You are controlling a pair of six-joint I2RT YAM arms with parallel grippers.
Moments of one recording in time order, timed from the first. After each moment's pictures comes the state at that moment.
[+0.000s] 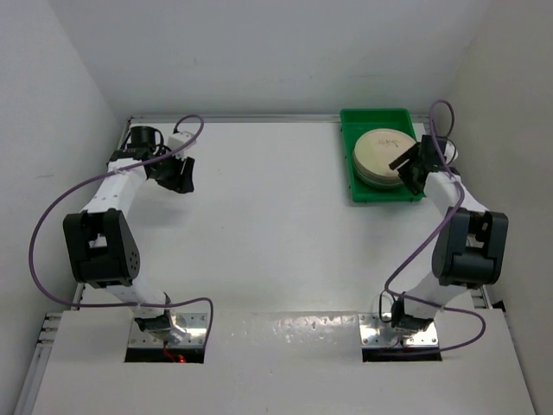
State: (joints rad) left arm 0.11 1.62 1.29 -0.68 0.44 0.46; right arm -0.20 1.65 1.05 -0.21 0.05 0.72
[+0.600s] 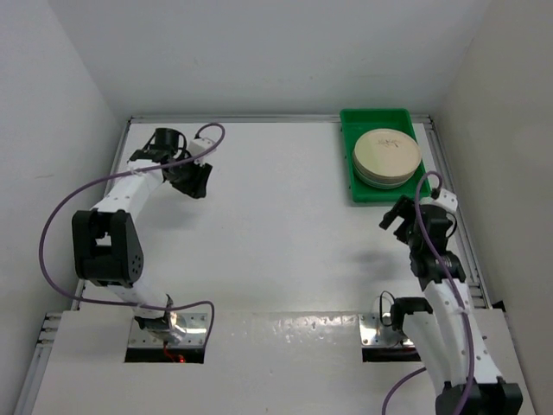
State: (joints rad) left arm -0.02 1.62 1.27 -0.68 0.33 0.45; right arm -0.02 0.69 0.46 -0.33 0.21 0.43
